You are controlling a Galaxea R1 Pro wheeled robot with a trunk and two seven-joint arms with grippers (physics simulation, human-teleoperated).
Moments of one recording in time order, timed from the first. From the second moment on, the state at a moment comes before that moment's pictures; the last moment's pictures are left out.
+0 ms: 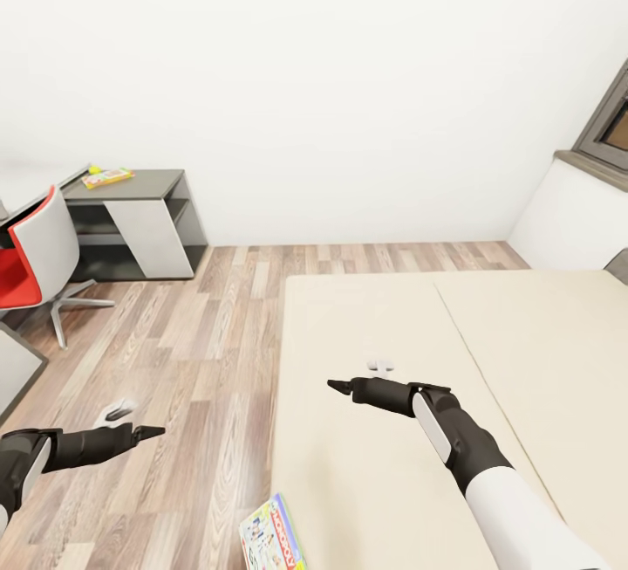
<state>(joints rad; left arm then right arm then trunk) -0.65 0.40 0.38 -0.52 -0.17 0.66 -1.00 -0.68 -0.01 0.12 -0.78 -0.31 0.53 0.60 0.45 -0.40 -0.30</state>
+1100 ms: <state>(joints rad) -0.65 0.40 0.38 -0.52 -0.16 0.66 -0.86 -0.68 0.00 0.12 -0.77 -0.31 0.53 0.57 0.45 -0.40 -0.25</state>
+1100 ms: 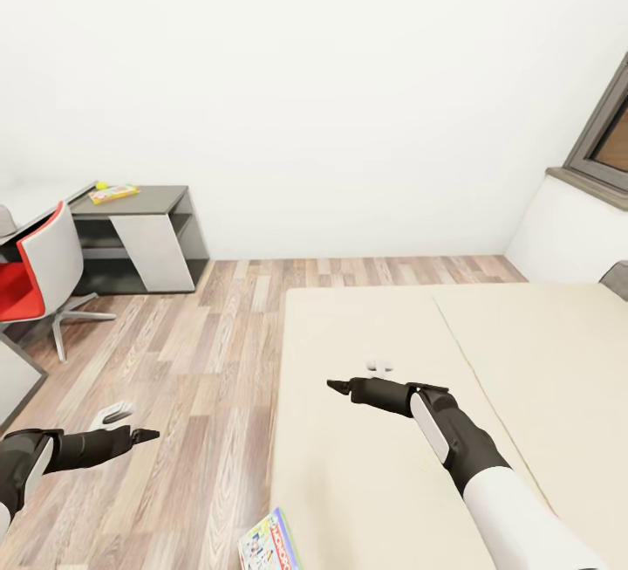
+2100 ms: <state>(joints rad) -0.65 0.39 0.38 -0.52 -0.16 0.66 -0.86 -0.68 -0.01 0.12 -0.77 -0.31 0.53 0.58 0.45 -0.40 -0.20</state>
